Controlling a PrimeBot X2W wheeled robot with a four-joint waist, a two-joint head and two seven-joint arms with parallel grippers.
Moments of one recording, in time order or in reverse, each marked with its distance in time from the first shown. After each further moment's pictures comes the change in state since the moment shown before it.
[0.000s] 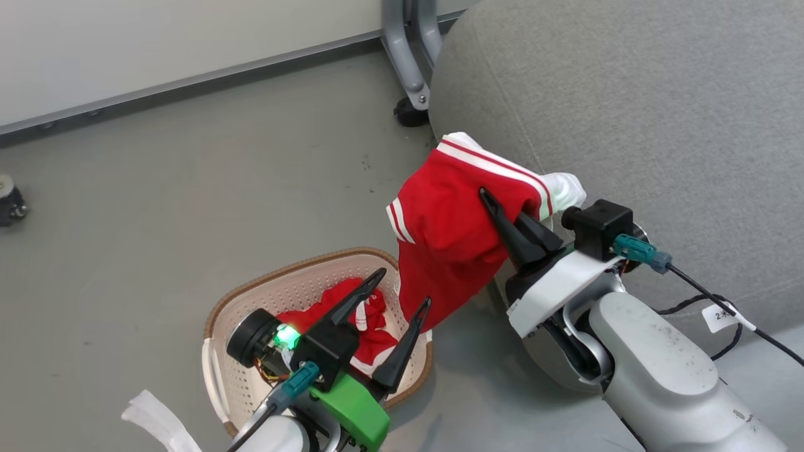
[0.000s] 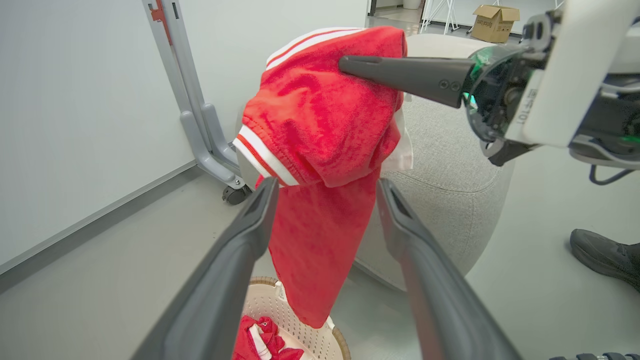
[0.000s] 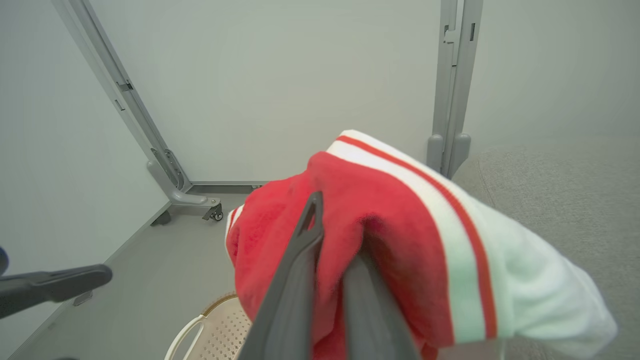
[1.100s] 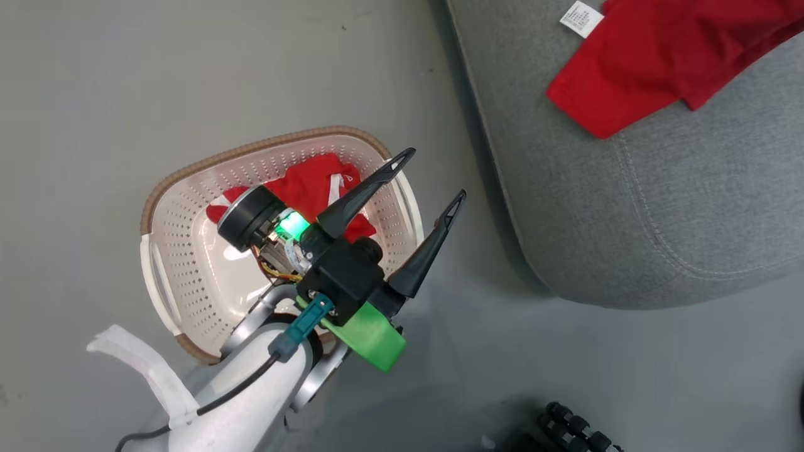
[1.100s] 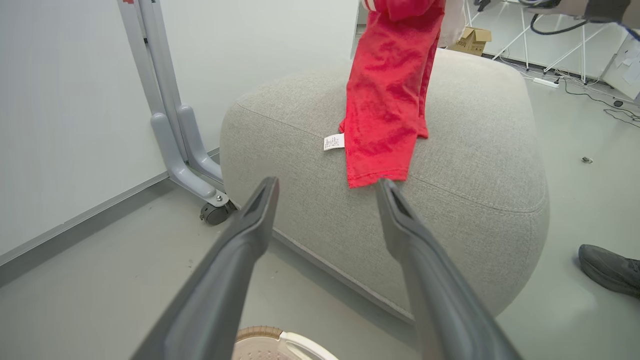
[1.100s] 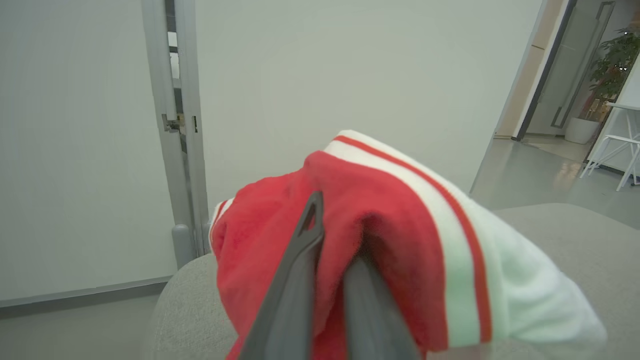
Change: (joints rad) left arm -0.272 0.014 -0.021 -0.113 0.097 -0.027 0.017; right arm -0.381 -0.200 -0.739 0.080 -0.192 0.000 0.000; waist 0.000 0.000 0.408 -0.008
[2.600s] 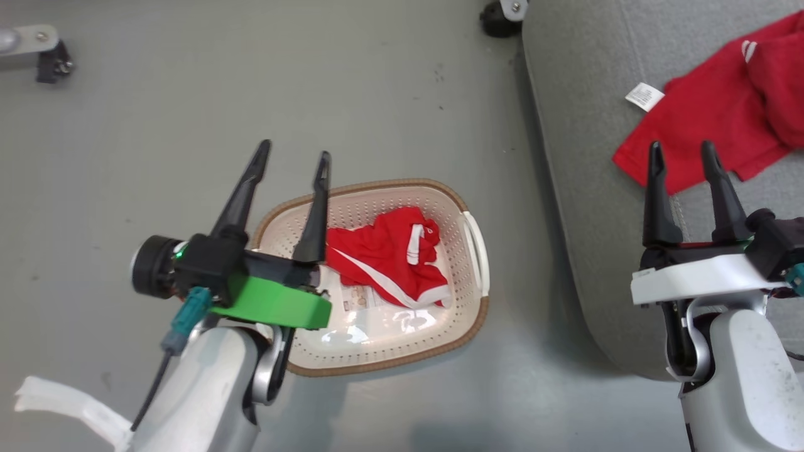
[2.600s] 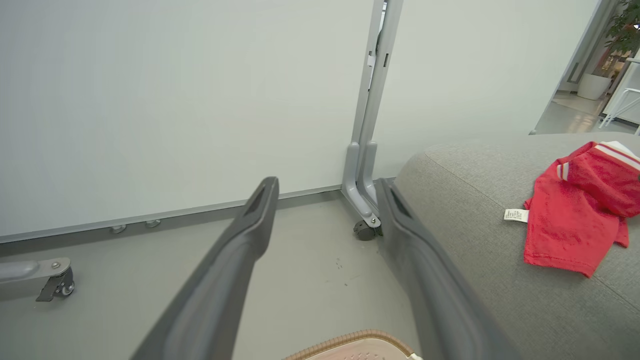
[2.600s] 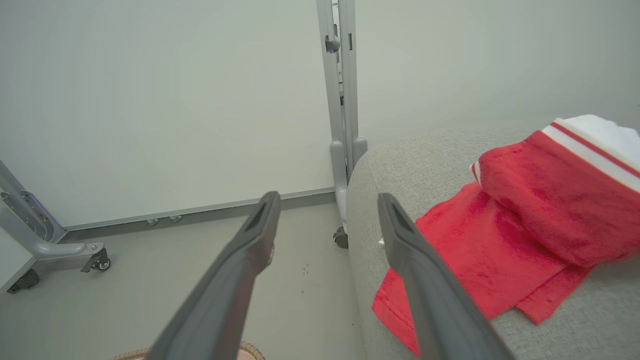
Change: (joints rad) left arm 0.123 -0.067 0.238 0.151 -0.151 0.171 -0.194; right arm 0.621 0.349 0.062 -0.358 -0.156 0.000 0.000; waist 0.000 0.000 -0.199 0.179
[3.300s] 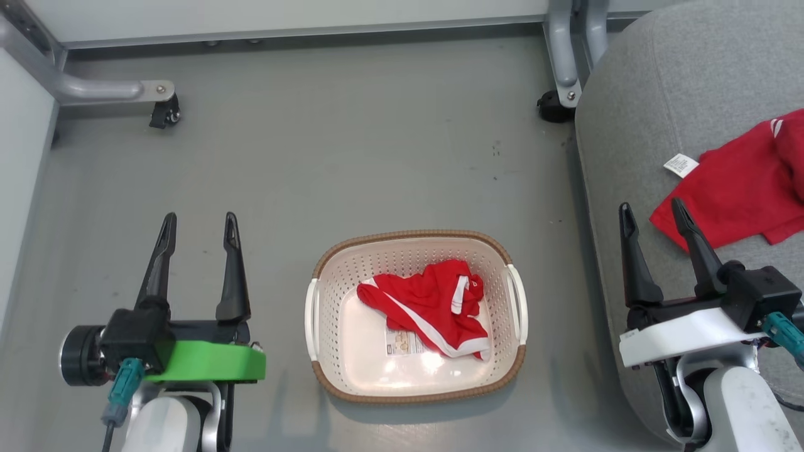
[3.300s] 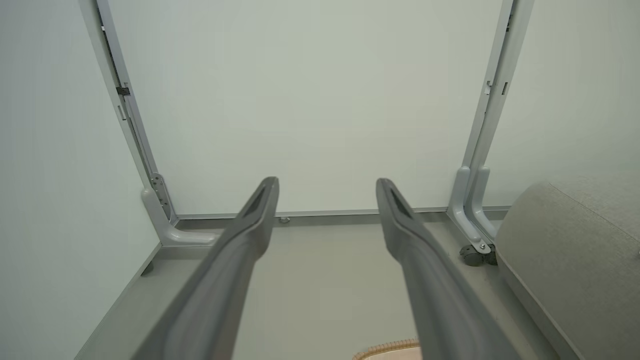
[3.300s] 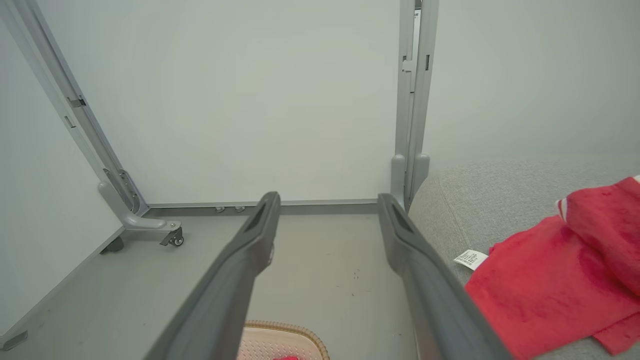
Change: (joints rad) left arm 0.247 -0.034 0.285 -0.059 0.110 -0.022 -0.002; right arm 0.174 -0.012 0.069 -0.133 -0.034 0.000 0.079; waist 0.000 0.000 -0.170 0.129
